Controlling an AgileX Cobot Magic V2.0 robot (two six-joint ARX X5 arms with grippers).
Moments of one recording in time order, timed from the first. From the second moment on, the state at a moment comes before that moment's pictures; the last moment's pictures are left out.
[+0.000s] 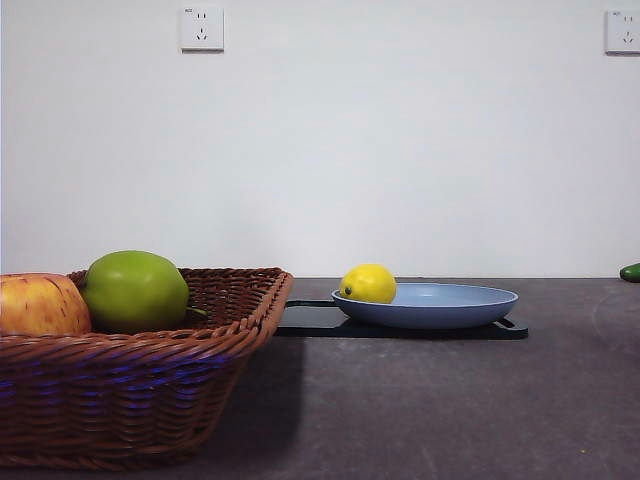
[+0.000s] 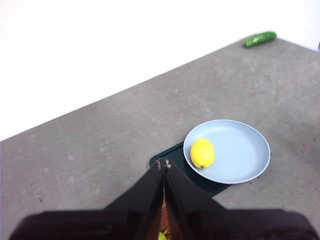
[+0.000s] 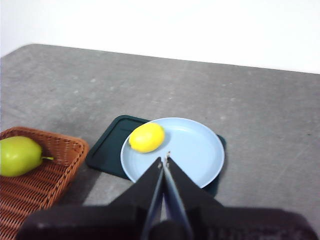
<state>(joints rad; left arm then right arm) -0.54 0.92 1.18 -0.55 -0.08 0.08 0.64 0.66 0.73 -0.36 0.29 0.09</state>
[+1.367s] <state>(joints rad) -0.23 0.05 0.40 -0.30 -0.10 0.11 0.67 0.50 0.48 -0.21 0.29 0.09</state>
